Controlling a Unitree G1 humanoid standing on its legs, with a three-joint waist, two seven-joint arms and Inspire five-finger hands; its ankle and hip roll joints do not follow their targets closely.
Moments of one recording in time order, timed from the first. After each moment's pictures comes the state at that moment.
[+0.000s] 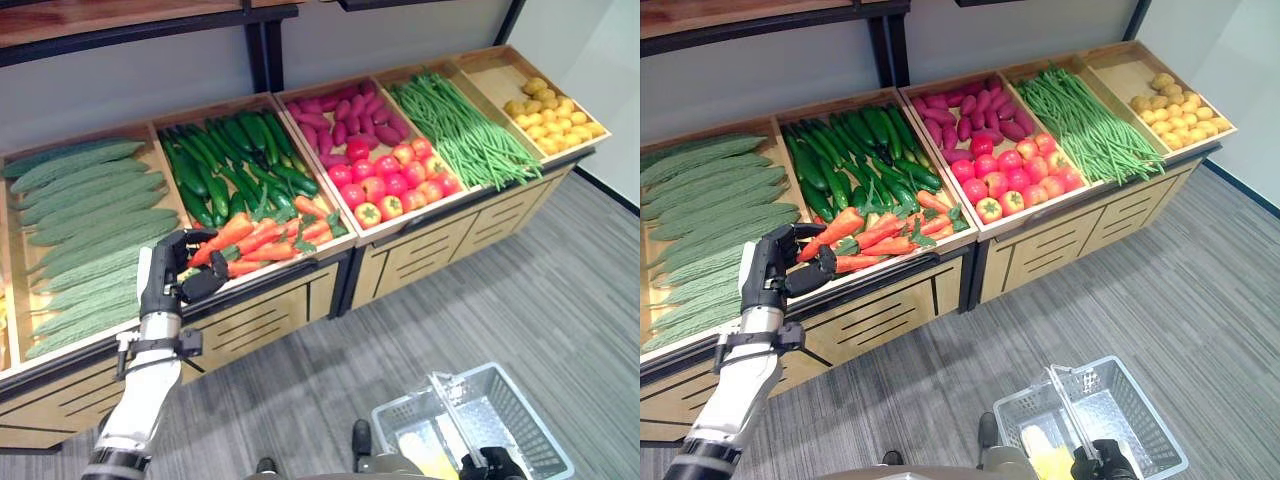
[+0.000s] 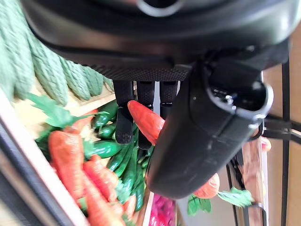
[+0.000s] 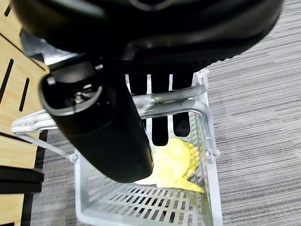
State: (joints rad) left arm 0.10 0.54 -0.04 0.04 -0.22 -0.21 0.26; right arm 0.13 -0.35 0.09 1.18 -0.07 -0.13 -0.16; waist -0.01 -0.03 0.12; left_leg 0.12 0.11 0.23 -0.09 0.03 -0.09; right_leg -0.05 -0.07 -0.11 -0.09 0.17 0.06
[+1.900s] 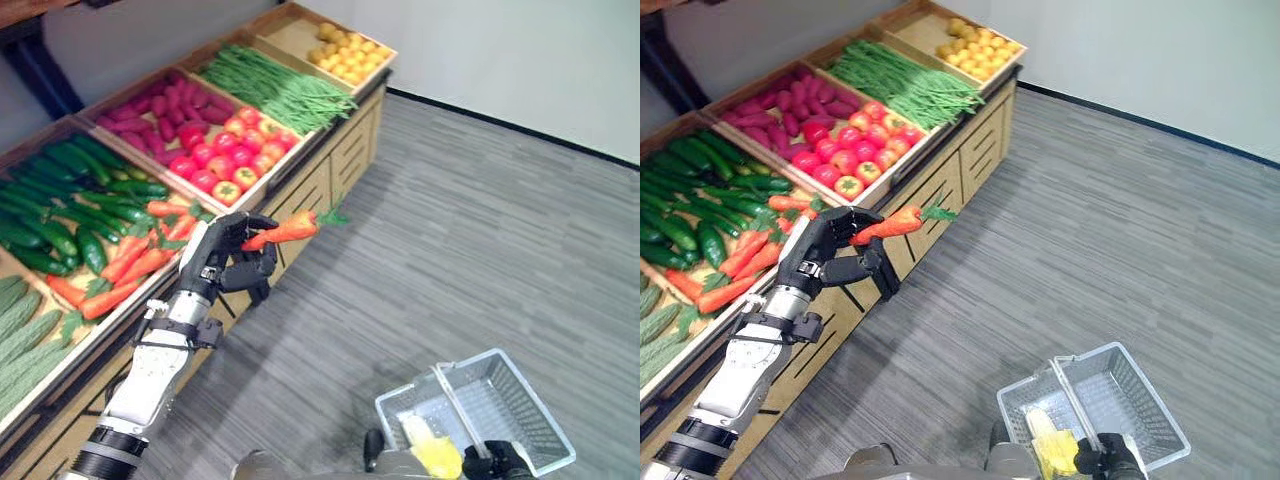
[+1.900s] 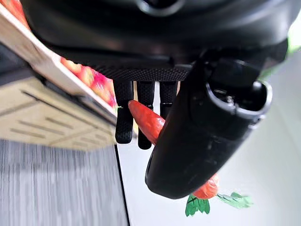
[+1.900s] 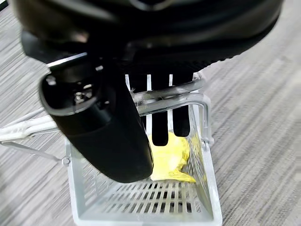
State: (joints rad) left arm -0.04 0.61 -0.19 -0.04 -0.31 -0.26 0.05; right arm 0.05 -0.41 0.02 1.24 -0.03 -0.13 -0.16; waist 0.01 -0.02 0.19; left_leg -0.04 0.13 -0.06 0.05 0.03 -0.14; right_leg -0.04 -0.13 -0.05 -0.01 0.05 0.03
